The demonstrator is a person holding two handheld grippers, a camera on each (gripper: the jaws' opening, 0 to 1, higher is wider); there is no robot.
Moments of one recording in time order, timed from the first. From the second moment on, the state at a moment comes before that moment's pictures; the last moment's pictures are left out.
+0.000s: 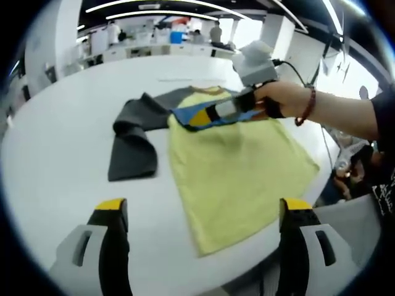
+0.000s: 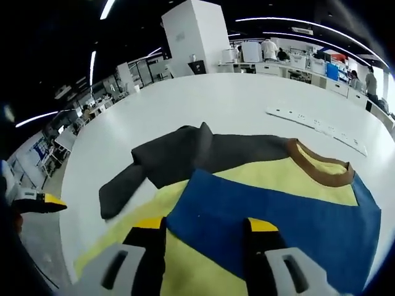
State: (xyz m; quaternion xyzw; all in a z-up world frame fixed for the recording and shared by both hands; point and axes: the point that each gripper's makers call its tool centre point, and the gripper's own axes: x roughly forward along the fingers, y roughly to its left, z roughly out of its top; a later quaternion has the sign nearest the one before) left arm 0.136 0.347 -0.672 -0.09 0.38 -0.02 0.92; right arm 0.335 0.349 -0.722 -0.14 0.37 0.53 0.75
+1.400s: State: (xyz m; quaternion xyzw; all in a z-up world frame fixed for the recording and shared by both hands) left arm 0.143 0.344 -0.666 -0.08 0.37 -0.03 0.92; right arm 0.402 0.256 -0.683 -0.12 0.35 0.45 0.81
